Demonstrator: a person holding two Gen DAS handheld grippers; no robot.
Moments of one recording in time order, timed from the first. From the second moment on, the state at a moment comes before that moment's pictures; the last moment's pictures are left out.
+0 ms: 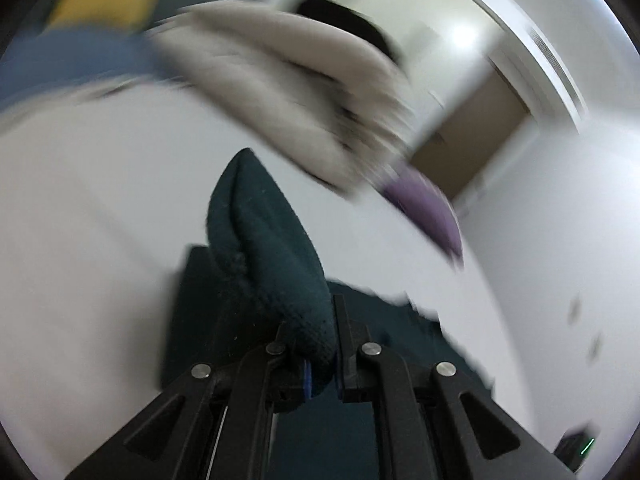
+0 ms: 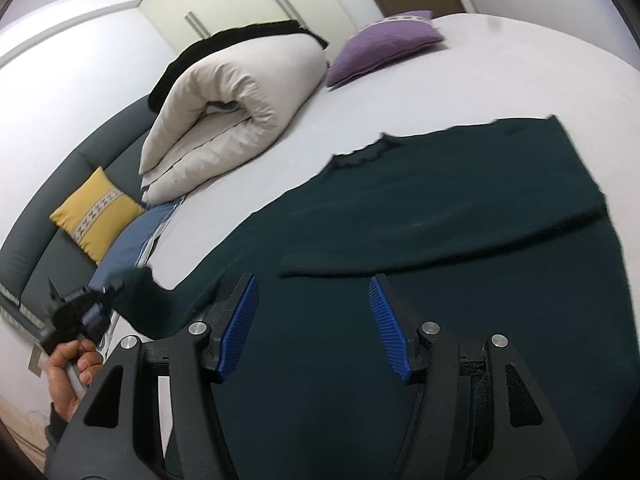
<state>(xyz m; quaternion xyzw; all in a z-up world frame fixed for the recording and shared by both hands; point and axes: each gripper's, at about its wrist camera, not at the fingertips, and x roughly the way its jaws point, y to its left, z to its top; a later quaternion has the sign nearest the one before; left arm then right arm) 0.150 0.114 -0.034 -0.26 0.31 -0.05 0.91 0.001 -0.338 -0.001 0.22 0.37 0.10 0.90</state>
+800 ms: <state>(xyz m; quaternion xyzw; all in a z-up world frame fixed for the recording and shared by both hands) 0.101 0.016 -0.082 -0.11 0.38 -0.14 0.91 0.070 -0.364 -0.087 0.29 0.47 0.08 0.83</state>
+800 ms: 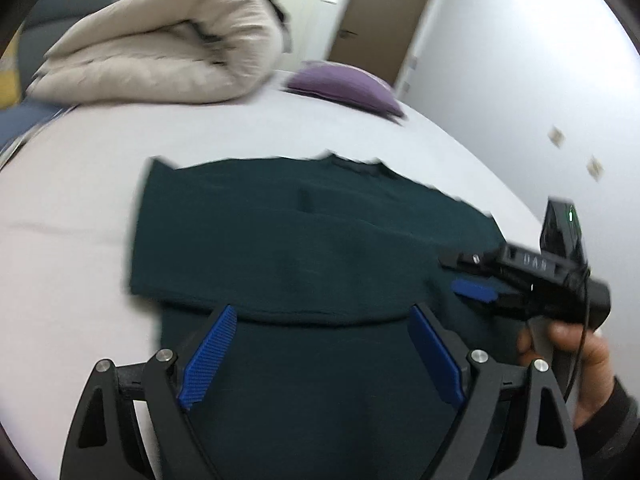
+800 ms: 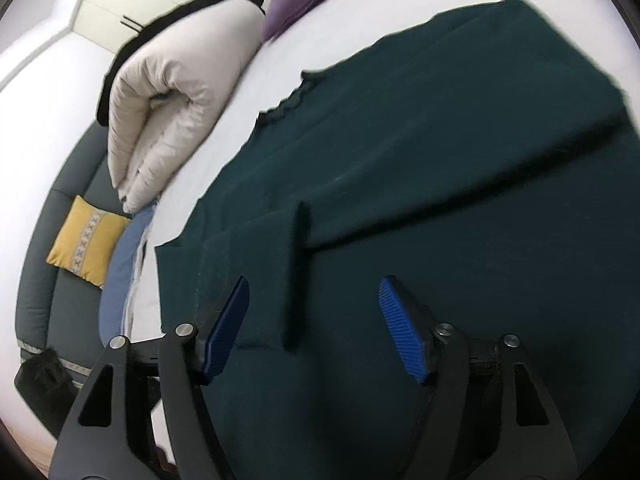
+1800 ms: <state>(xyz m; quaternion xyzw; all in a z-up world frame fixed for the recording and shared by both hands) 0.217 0.112 -0.097 -0.18 0.39 -0.01 0.90 0.159 -0.388 -0.053 0.14 0.46 0.03 0.87</state>
